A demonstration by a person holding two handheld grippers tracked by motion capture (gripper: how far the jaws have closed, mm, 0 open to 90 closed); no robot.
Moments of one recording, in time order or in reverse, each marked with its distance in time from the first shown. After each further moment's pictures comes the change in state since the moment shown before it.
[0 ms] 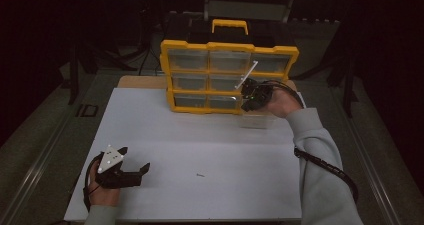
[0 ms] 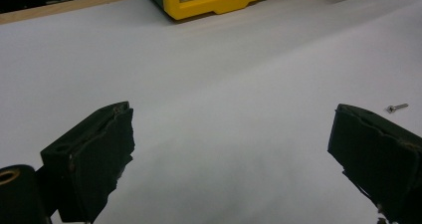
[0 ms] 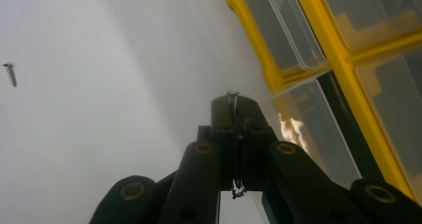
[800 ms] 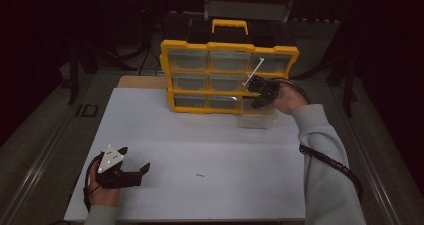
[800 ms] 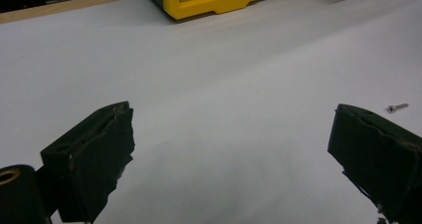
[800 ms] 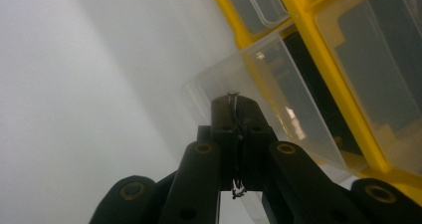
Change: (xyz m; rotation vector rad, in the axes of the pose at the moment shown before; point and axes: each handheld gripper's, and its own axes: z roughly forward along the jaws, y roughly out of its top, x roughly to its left) left arm 0.000 0.000 0.000 0.001 0.000 -0.003; right arm -0.021 -0.012 -0.002 0.081 -0.042 0.070
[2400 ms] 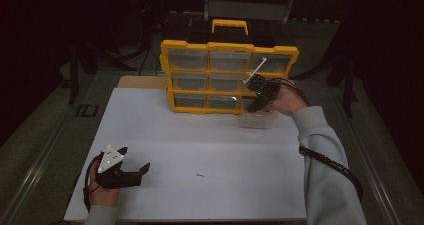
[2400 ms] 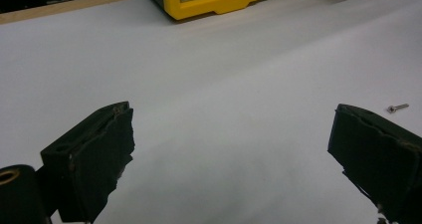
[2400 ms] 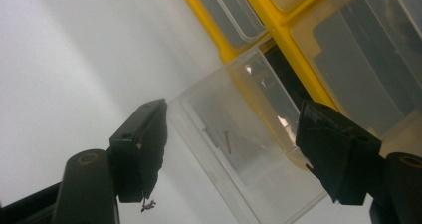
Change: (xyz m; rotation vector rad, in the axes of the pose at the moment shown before) left arm 0.000 0.000 0.000 -0.001 0.002 -0.001; right arm 0.001 -0.001 0.003 -0.068 -0.045 0.049
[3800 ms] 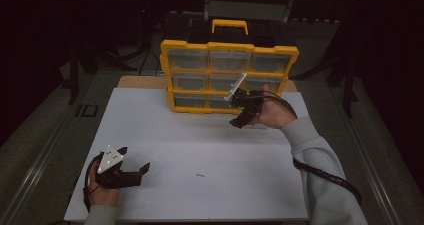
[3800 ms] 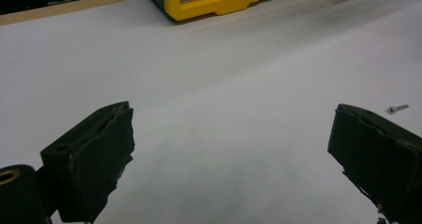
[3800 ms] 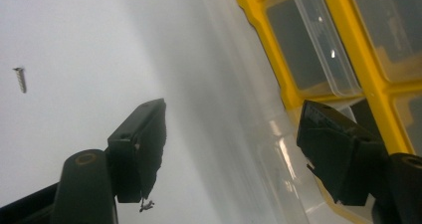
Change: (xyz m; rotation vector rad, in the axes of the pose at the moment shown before) left arm 0.000 0.000 0.000 -0.004 0.002 0.001; right arm 0.064 0.014 0.000 -0.050 0.036 -0.197
